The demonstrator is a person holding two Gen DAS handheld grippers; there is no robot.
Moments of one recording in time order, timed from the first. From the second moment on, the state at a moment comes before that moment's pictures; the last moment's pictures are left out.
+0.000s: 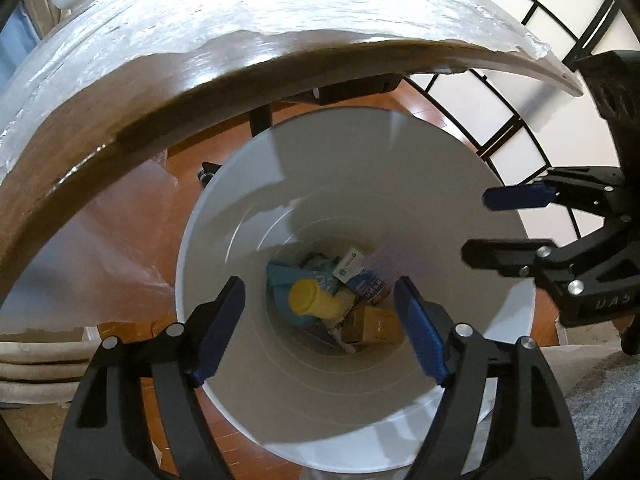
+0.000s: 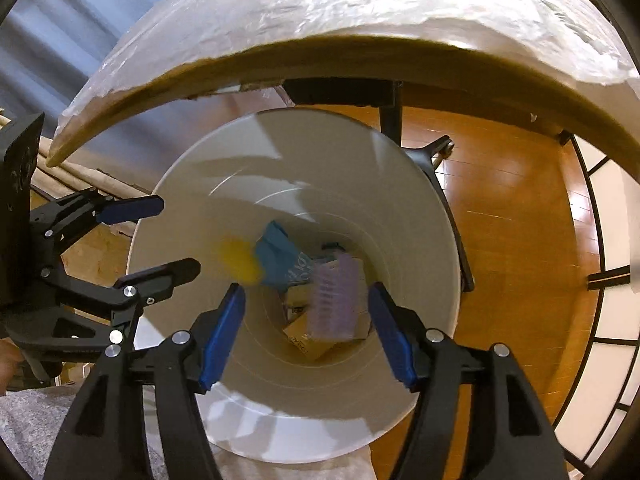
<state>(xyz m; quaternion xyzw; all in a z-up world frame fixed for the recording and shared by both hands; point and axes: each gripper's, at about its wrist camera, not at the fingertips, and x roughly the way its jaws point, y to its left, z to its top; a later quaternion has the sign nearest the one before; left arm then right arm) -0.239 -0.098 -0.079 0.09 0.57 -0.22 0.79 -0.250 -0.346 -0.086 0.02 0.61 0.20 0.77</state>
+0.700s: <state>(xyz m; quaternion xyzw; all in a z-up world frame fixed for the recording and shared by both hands) -0.110 -0.051 0.076 0.04 0.38 -0.12 0.92 -0.105 -0.426 0.055 0.02 0.42 0.07 0.91</state>
